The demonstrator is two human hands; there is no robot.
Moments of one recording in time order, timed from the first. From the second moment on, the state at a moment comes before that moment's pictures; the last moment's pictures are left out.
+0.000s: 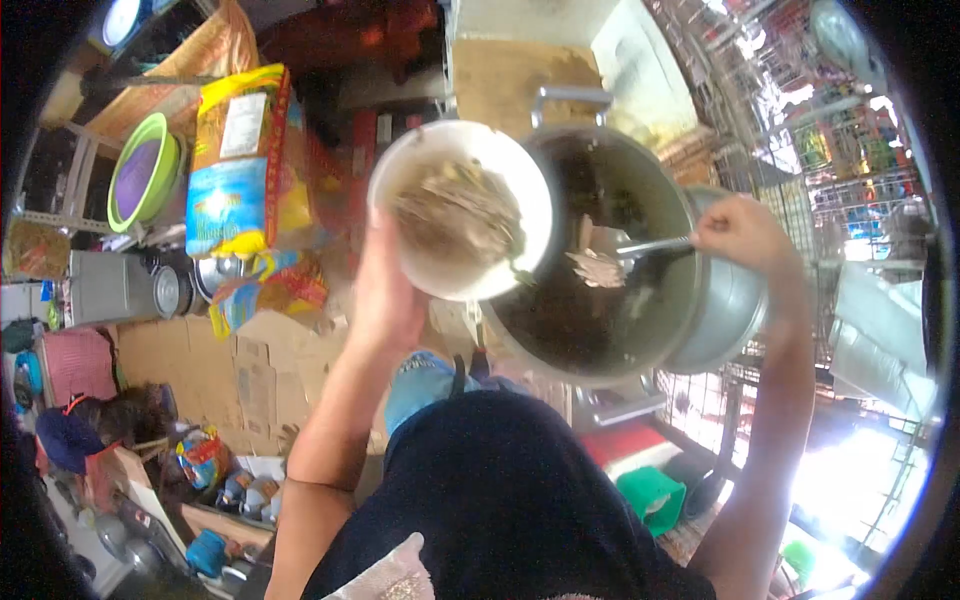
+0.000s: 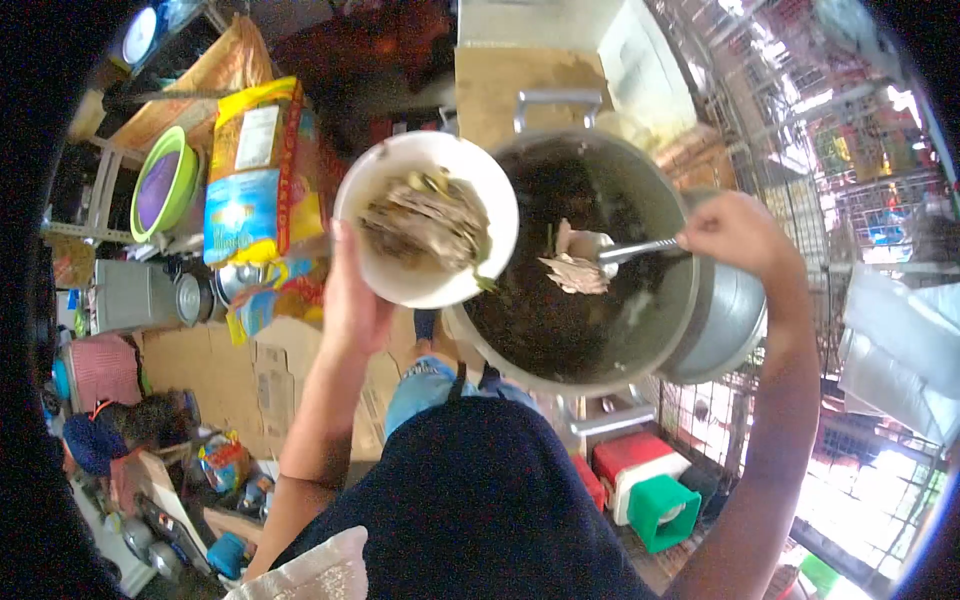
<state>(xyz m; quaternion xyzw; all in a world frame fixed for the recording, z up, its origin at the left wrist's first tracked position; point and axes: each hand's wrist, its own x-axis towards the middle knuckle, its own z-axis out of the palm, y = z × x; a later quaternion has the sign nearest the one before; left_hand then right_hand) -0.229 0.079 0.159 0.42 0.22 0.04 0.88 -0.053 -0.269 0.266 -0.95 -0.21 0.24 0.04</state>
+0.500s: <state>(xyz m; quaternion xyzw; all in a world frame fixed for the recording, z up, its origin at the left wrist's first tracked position) -0.131 0.082 0.136 0.38 0.03 -0.25 0.89 -0.108 -0.161 0.341 -0.99 -0.12 0.01 -0.06</state>
